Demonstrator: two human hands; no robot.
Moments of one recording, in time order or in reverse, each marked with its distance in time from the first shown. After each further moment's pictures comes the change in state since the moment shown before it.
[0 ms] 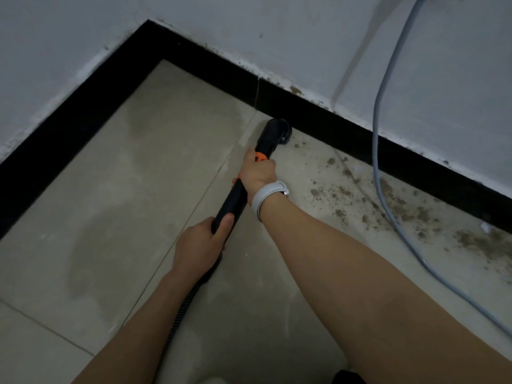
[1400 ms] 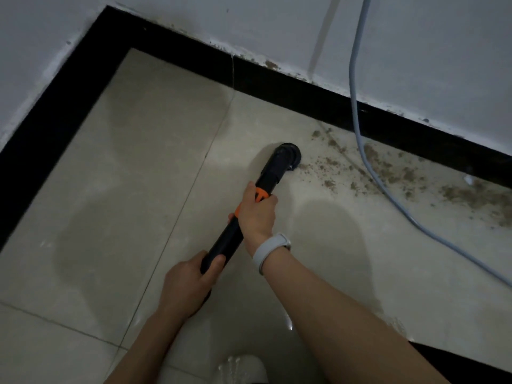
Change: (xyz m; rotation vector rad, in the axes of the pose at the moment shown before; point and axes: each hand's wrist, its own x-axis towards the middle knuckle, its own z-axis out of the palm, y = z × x) left_hand -0.070 -0.048 -0.002 0.105 -0.197 0.029; right_hand -0.066 0.075 -0.035 0.232 0.079 0.122
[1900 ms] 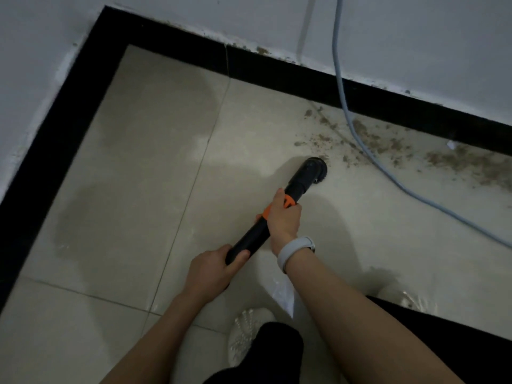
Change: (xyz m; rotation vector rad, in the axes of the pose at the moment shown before) left_hand -0.035 0.008 -0.002 0.161 -0.196 0.150; right_hand -0.038 0.023 -0.051 0.092 0.183 0.106
